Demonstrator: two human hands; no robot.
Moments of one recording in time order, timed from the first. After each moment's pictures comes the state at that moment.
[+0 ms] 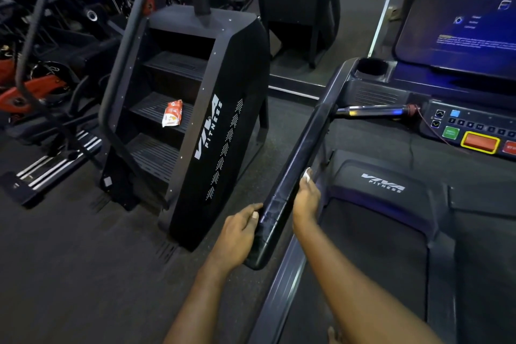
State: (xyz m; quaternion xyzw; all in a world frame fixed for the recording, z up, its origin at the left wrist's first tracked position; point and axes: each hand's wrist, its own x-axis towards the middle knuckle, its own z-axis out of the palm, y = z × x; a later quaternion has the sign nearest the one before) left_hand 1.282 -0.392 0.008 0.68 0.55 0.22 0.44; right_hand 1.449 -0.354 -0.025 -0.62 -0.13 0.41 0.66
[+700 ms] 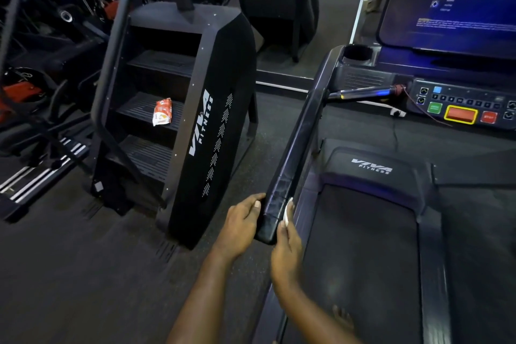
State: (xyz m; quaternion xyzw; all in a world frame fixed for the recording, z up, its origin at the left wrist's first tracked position) left_hand 1.256 -0.402 0.002 0.69 0.51 0.24 0.45; right_hand 1.335 -0.479 -0.055 -0.61 -0.24 0.34 0.68
